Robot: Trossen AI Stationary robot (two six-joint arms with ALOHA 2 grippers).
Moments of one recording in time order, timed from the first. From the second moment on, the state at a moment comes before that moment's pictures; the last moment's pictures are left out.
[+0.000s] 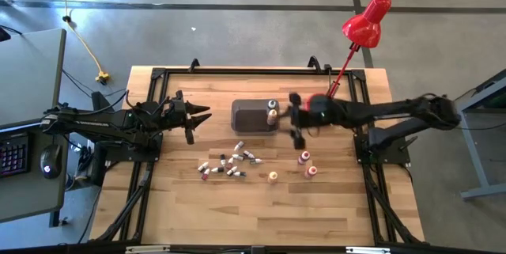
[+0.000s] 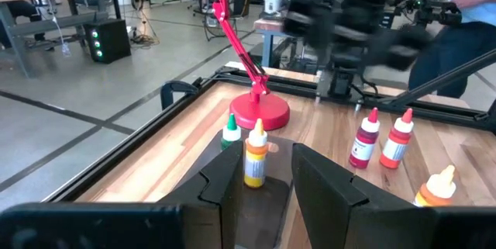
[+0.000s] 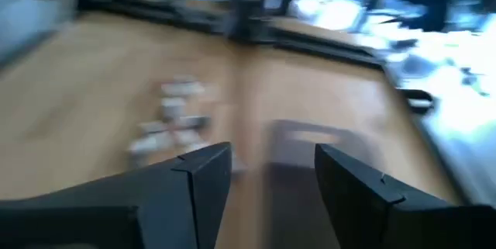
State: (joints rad) left arm -0.02 0.57 0.44 0.05 -0.35 -0.08; right arm -0.07 1.23 0.77 0.07 -0.08 -0.22
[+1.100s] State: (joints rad) left arm -0.02 0.57 0.44 0.05 -0.35 -0.08; right arm 0.39 1.13 0.77 -0.58 0.37 0.45
